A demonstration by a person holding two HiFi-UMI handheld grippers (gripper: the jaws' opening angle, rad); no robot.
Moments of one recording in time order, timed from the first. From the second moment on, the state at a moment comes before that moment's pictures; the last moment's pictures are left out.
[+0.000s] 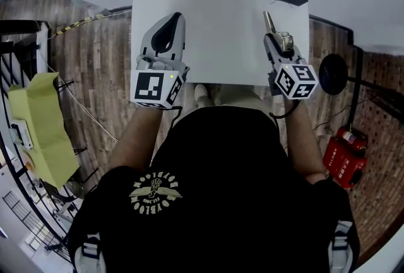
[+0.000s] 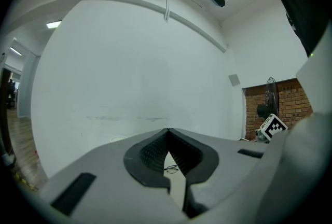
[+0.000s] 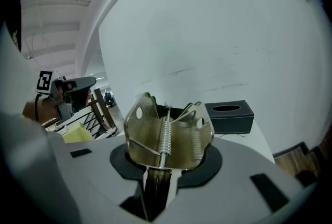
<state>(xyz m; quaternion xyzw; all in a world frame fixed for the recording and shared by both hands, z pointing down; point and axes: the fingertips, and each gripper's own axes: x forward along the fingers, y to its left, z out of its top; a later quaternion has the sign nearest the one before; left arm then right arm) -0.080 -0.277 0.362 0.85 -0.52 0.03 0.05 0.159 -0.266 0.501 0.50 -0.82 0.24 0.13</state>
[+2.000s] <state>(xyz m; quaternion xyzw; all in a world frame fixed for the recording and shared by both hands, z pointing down) -0.103 -0.260 0.380 0.83 -0.54 0.06 0.07 0.185 -0.249 0.709 0.51 -0.73 0.40 0.22</state>
